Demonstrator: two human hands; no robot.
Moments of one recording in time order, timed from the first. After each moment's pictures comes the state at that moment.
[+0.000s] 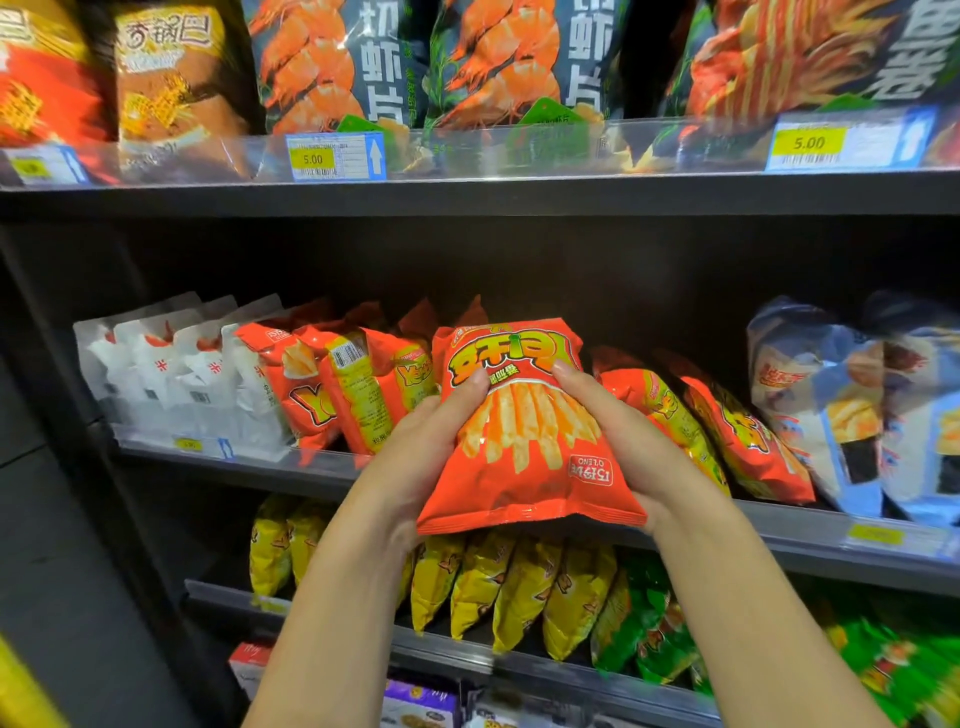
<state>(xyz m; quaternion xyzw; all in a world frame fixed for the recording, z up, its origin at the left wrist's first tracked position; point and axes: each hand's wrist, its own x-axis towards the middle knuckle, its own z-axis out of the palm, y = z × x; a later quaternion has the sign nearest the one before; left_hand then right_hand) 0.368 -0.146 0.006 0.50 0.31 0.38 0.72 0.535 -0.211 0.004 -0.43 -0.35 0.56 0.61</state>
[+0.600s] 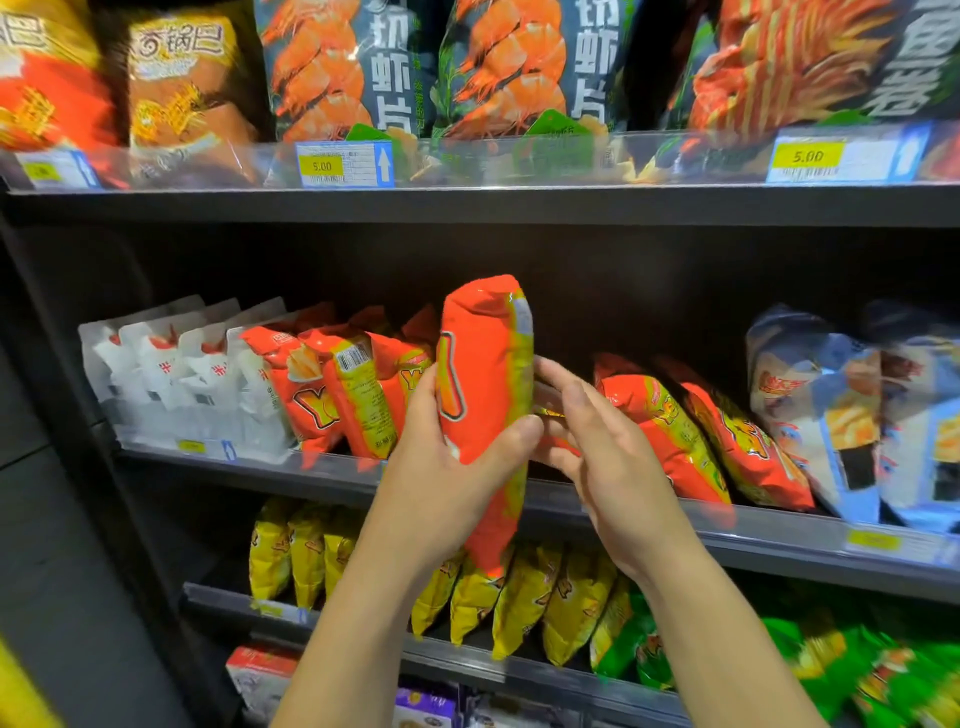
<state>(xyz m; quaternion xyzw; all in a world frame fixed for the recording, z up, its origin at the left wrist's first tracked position) 0.353 -0.183 -0.012 0.69 0.31 0.49 0.43 0.511 -0.223 -0.021 -0.44 -0.54 0.30 0.66</state>
